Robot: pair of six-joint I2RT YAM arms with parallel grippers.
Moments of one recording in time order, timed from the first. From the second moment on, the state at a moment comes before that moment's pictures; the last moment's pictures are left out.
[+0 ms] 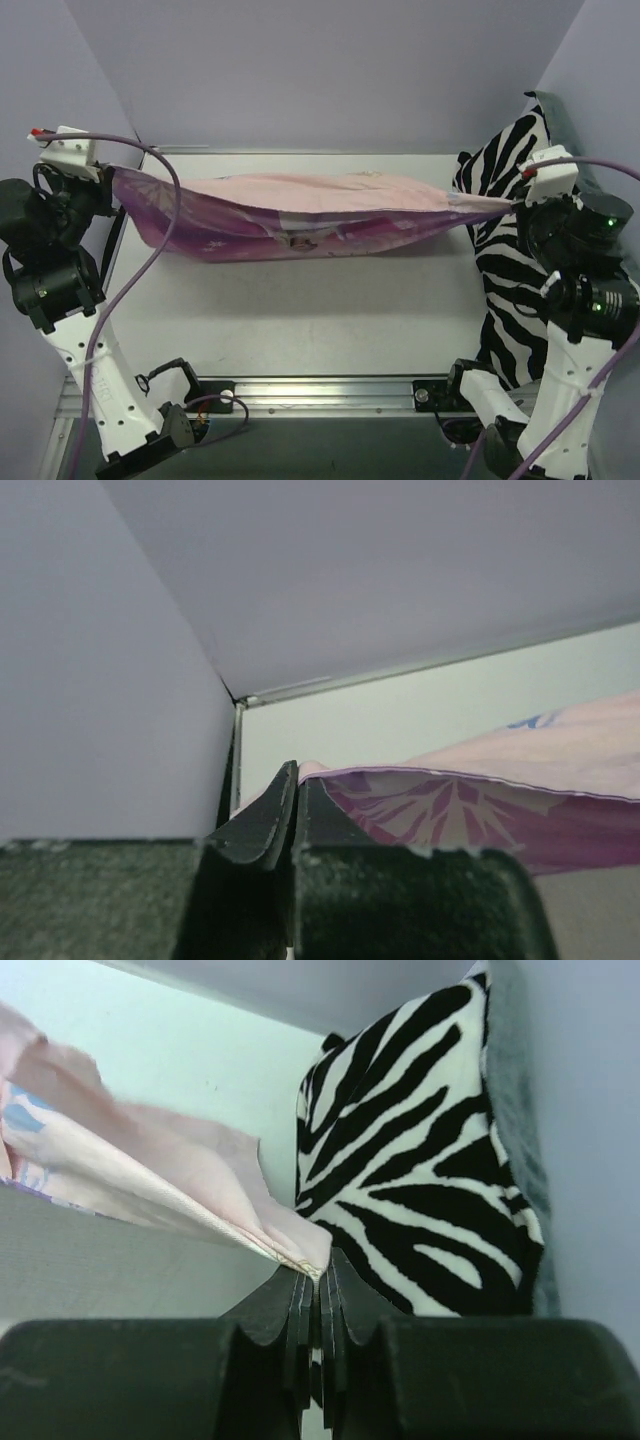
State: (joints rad) left arm 0.44 0.97 1.52 -0.61 0.59 0.22; right arm -0.18 0.96 1.59 -1.00 -0.14 -0.43
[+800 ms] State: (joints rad) left arm 0.21 1.79 1.68 -0.39 0.34 0.20; right arm -0.05 1.91 1.92 -0.75 -0.05 -0.39
